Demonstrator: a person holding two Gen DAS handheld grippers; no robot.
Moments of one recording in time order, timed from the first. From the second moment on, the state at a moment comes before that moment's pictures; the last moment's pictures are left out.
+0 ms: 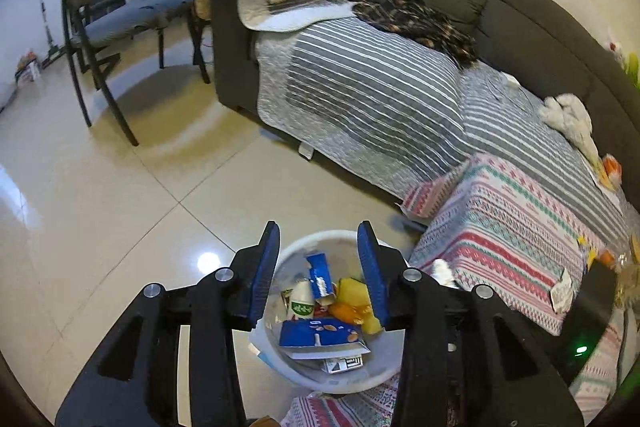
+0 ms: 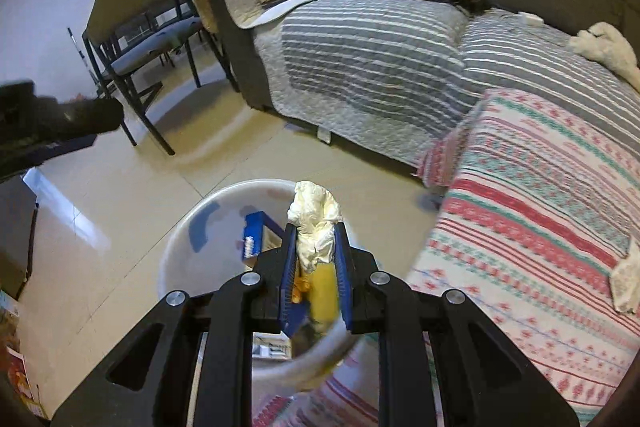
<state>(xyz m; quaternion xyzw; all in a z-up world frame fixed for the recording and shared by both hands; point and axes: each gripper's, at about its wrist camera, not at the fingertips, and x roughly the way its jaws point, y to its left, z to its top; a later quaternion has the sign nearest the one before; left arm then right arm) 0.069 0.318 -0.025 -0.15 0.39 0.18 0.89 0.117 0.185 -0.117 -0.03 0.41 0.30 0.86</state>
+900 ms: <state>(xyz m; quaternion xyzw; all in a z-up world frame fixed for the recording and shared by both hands) 0.075 0.299 -0.020 -0.14 0.38 0.18 0.90 0.135 0.141 -0.092 -0.01 0.39 0.20 0.90</state>
